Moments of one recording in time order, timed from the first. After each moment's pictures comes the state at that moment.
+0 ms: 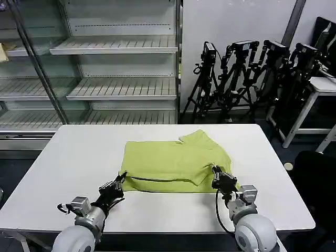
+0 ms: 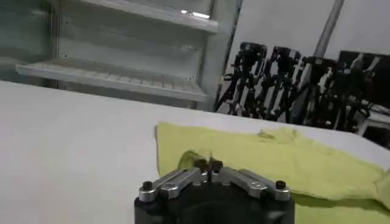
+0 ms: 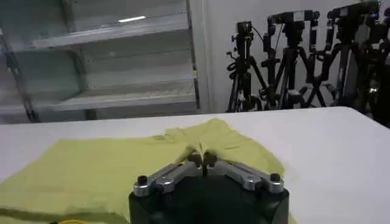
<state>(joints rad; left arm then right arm) 1.31 -1.07 -0.38 -2.03 -0.67 0.35 -0.17 -1.17 1.16 0.28 2.05 0.53 -0.46 0.29</state>
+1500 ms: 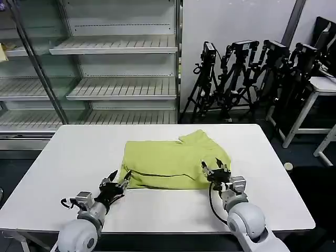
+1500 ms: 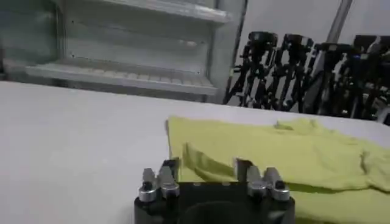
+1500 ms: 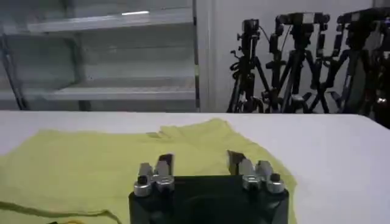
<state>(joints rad) 1.32 -1.08 -0.38 -2.03 -0.66 0.36 -0.20 -1.15 1.15 0.29 2.00 0.46 -0.44 0.25</state>
